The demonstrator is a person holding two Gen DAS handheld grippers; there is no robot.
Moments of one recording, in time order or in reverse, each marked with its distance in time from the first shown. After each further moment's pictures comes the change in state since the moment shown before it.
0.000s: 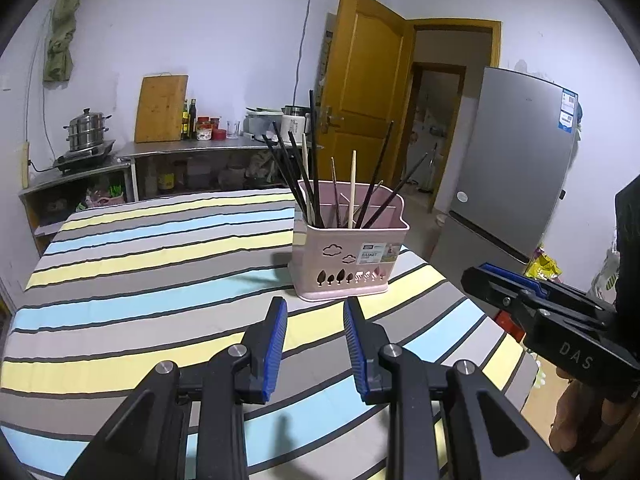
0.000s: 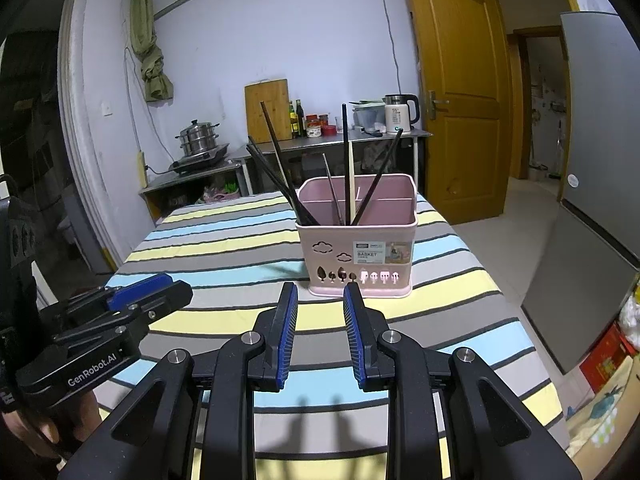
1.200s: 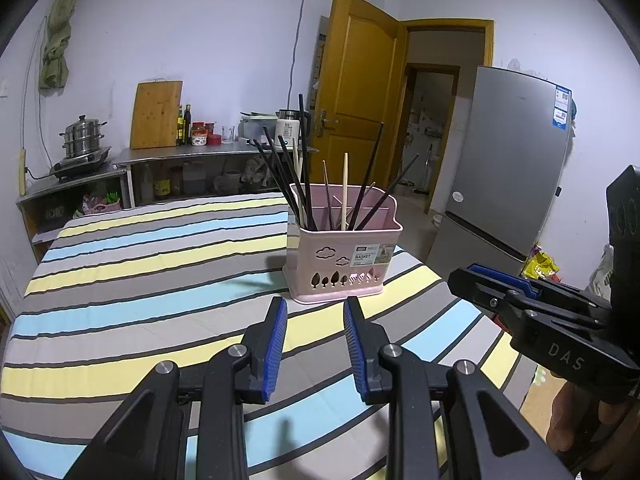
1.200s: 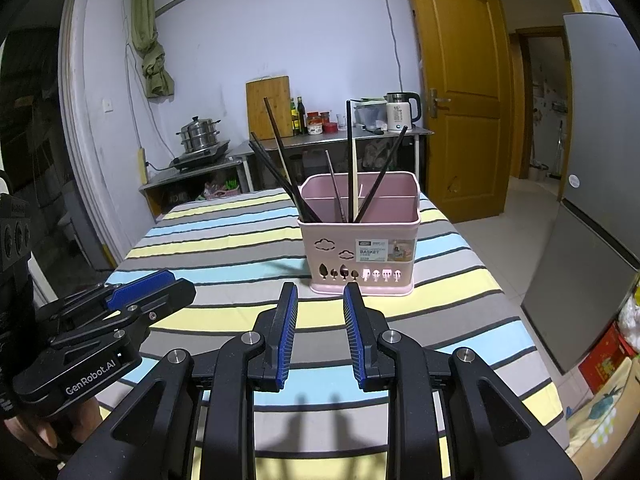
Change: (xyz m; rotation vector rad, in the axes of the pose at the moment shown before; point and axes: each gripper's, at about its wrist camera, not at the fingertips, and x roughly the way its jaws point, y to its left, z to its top) left arm -0.005 -0.003 -0.003 0.020 -0.012 -0.013; right arm -0.002 0.003 -0.004 -0.004 0.007 -0.001
